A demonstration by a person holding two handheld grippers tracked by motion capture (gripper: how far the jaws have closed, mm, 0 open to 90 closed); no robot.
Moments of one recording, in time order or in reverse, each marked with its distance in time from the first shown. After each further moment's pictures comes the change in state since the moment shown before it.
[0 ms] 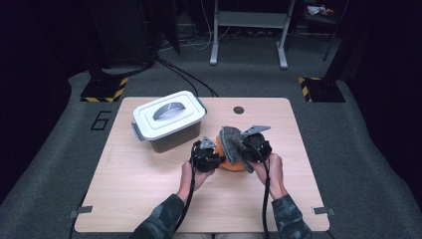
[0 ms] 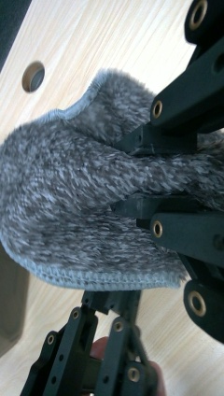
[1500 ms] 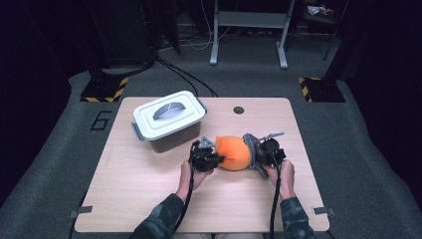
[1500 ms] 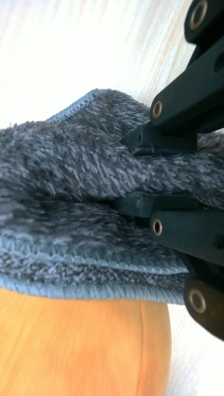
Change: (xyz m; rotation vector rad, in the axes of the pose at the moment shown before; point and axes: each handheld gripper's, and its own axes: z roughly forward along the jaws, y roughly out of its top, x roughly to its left) left arm 0.008 -0.004 0.003 0.008 -0.002 -0.017; right arm -0.062 -0.061 0.043 0.176 -0.086 0.198
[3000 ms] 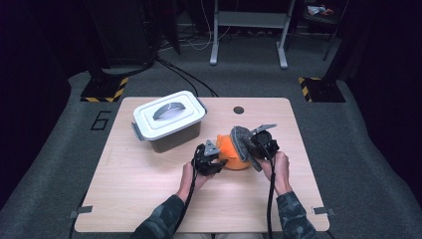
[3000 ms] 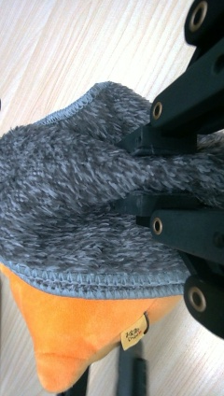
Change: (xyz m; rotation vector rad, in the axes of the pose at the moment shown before) left arm -0.009 -0.008 0.010 -0.008 0.062 0.127; right arm 0.032 0.034 -0.035 -0.092 0.015 -0.115
